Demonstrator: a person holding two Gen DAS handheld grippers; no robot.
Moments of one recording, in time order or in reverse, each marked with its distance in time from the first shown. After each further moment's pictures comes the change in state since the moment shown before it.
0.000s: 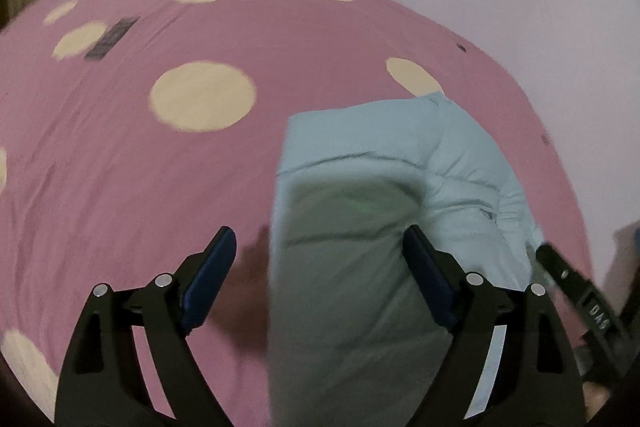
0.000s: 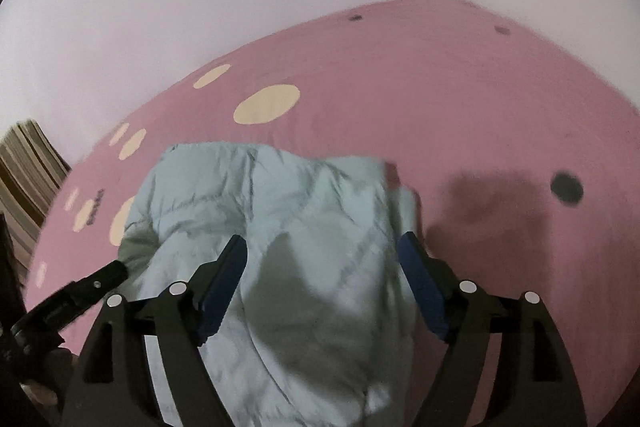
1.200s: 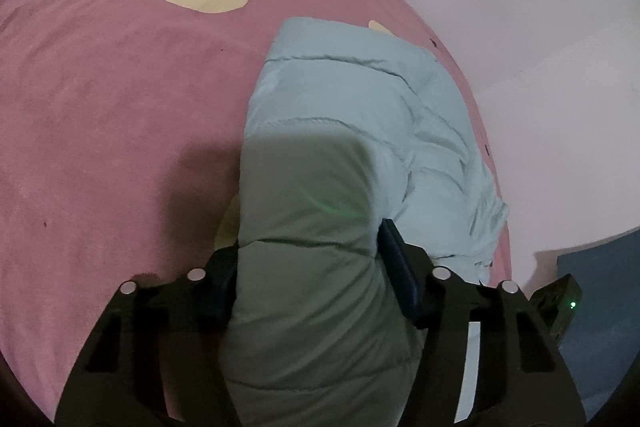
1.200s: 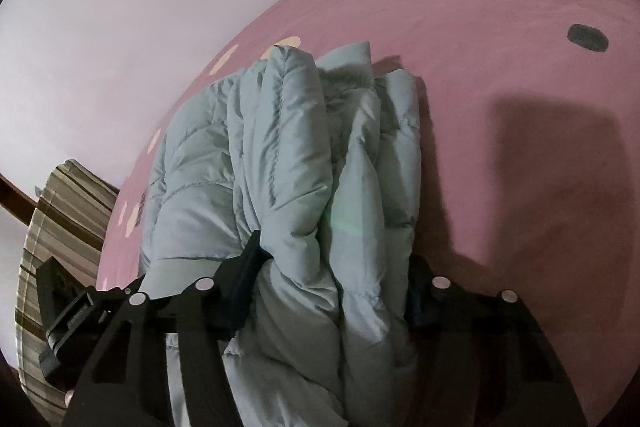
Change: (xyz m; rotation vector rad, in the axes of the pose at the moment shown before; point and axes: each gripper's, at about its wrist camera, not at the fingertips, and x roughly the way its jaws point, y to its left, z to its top) left arm 0.036 0.020 -0.037 -0.197 0.121 -0.291; right arm 0.020 -0.035 -0.053 0.186 0.104 0.220
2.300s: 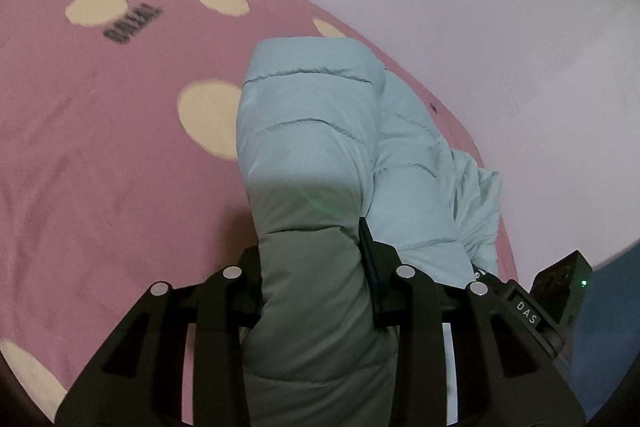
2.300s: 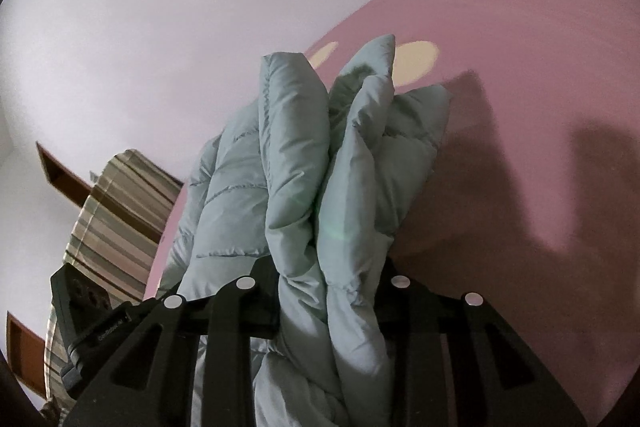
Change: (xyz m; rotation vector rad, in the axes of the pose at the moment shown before) left arm -0.083 0.016 0.050 0.073 -0.220 0.052; right arm 0.025 0.050 0.030 -0.085 0.005 0.261
